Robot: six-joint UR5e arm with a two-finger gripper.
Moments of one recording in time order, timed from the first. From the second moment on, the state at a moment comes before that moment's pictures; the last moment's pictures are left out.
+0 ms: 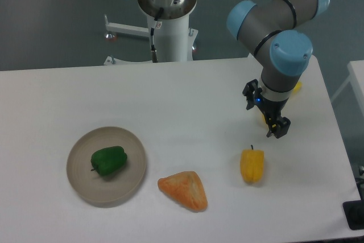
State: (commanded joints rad) arm 2.41 -2.06 -1.29 -1.35 1.57 1.64
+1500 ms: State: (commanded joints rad) arm 2.00 -2.05 -1.33 -1.33 1.51 0.84
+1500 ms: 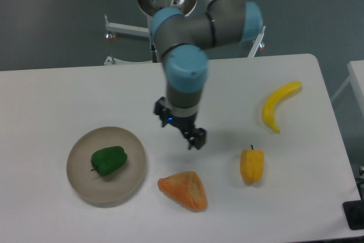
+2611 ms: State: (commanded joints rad) arm 1.90 -2.14 -1.37 -1.16 1.38 0.82
